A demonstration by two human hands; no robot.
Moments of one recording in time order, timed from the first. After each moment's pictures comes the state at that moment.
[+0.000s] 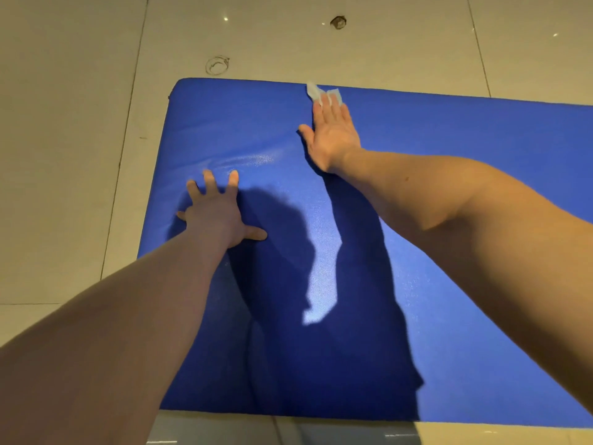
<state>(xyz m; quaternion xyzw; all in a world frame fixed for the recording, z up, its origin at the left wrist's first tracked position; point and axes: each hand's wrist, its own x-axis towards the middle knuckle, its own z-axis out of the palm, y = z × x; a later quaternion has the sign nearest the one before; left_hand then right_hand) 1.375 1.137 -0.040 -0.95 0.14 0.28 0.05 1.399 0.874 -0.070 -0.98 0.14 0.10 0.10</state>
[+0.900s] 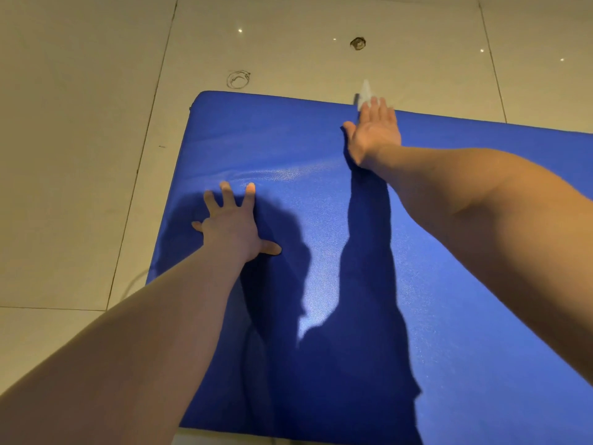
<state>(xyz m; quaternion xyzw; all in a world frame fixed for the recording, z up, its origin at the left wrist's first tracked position) 1.374 1.137 -0.036 -0.95 0.14 0.28 0.05 1.422 0.827 -0.064 -0.96 0.23 0.16 0.00</state>
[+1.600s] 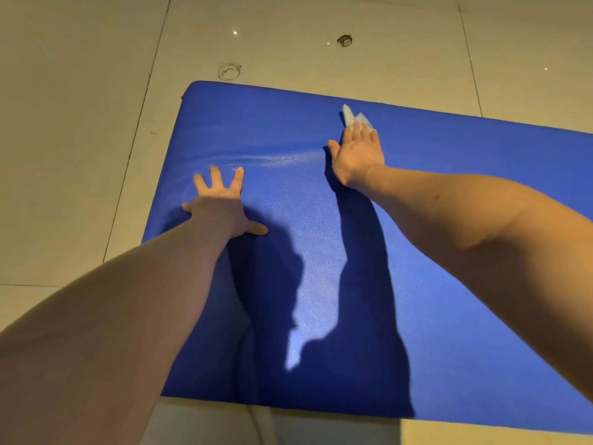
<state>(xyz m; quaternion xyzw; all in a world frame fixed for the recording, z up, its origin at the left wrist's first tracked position) 1.375 1.136 -0.037 -0.95 0.13 0.28 0.09 1.360 0.857 -0.066 -0.97 0.21 0.13 0.04</state>
